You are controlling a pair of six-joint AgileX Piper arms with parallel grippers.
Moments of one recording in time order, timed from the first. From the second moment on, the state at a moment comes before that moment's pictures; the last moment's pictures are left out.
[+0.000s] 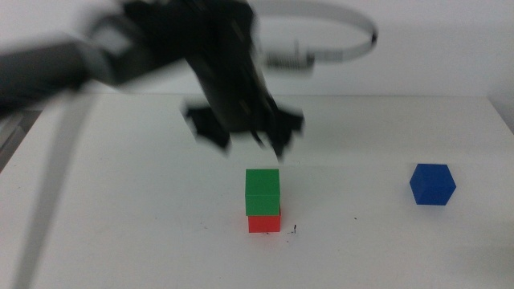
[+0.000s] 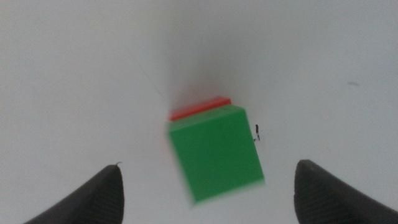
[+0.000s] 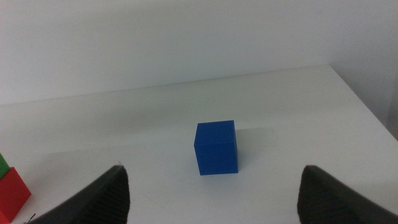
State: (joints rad) left arm -0.65 1.83 -1.65 -0.01 1.15 -0.37; right arm 0.06 0.00 0.00 0.01 0.24 0.14
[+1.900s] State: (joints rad) left arm -0.63 0.82 -1.04 -0.21 0.85 0.05; right arm 0.06 1.09 -1.00 0.00 0.75 0.17
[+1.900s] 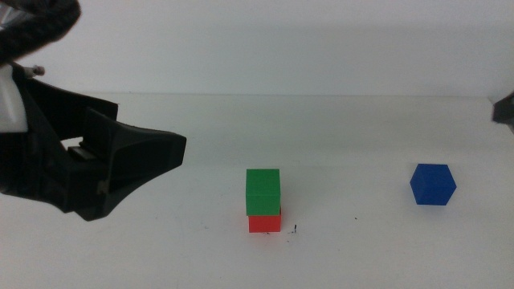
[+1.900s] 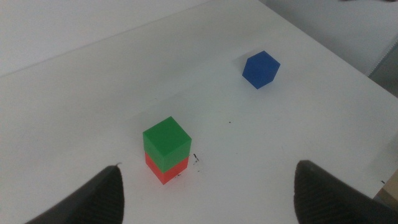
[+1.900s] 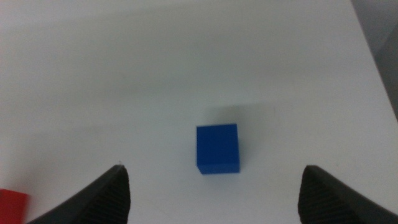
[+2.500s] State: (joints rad) left arm -0.63 0.82 -1.04 -0.21 0.85 0.05; right arm 0.08 1.76 -1.28 -0.07 0.90 0.14
